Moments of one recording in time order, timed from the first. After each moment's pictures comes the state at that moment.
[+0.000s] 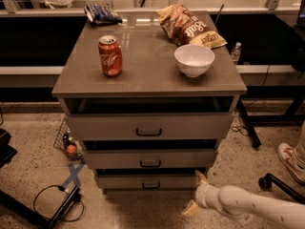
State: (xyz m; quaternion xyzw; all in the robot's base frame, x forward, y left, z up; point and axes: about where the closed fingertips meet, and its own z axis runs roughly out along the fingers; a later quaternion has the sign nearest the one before) arm 0.500 -0.176 0.301 -0.54 0.76 0.05 0.36
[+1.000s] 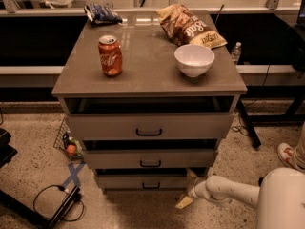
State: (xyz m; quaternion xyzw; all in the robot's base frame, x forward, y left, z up) arm 0.564 -0.156 0.209 -0.55 0.76 0.08 0.34
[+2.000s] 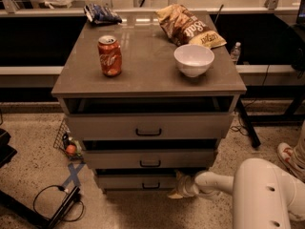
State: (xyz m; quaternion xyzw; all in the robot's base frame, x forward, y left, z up) arm 0.574 -0.115 0.173 -0.58 0.75 0.12 0.30
